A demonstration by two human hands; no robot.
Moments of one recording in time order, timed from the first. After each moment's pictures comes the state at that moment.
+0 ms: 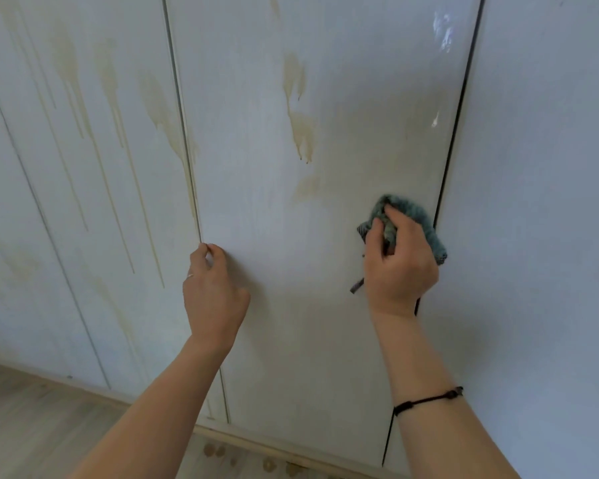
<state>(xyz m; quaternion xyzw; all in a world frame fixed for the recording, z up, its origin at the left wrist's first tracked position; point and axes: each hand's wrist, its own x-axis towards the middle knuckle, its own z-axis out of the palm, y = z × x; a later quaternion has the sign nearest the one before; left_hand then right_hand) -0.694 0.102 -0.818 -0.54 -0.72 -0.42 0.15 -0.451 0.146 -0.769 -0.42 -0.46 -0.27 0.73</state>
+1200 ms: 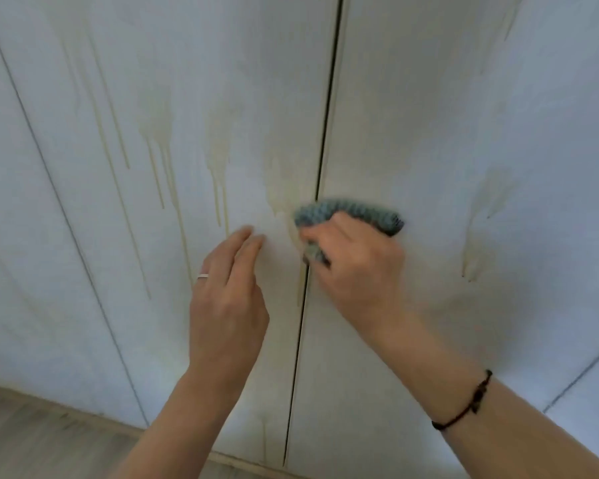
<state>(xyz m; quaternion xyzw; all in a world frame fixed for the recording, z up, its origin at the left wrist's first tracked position) -0.839 0.112 -0.675 -0.60 -0.57 -0.51 0.22 -0.681 0.179 -0.632 -0.29 -0.73 -0.34 0.52</state>
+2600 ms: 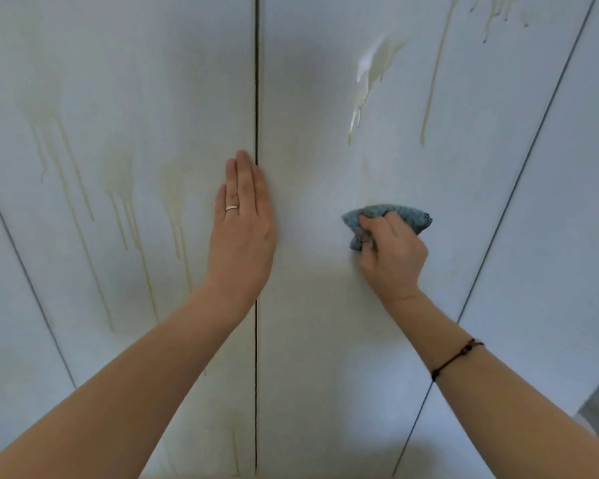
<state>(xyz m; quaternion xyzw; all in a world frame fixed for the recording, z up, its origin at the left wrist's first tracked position) -0.790 0.129 -0.553 -0.68 -0.55 -0.32 0.35 -0.562 0.149 -0.581 -0.43 -0.62 -0.39 0.53</state>
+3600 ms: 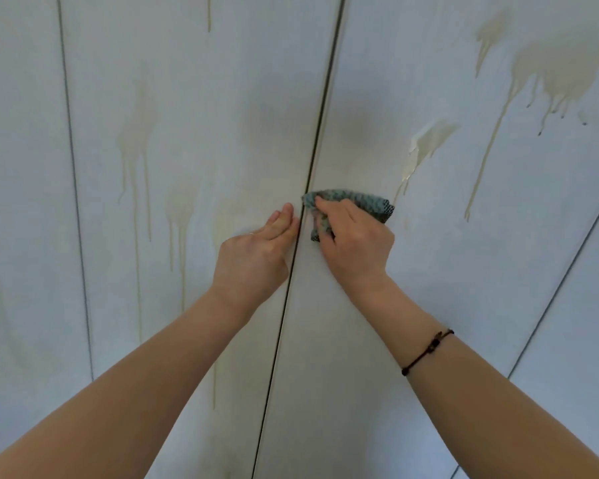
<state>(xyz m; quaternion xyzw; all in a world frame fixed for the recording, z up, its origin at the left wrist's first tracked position) -0.830 0.144 -0.527 -0.73 -0.44 -0.43 0.30 -0.668 0.181 -0.488 -0.28 -0.65 -0.43 0.57</state>
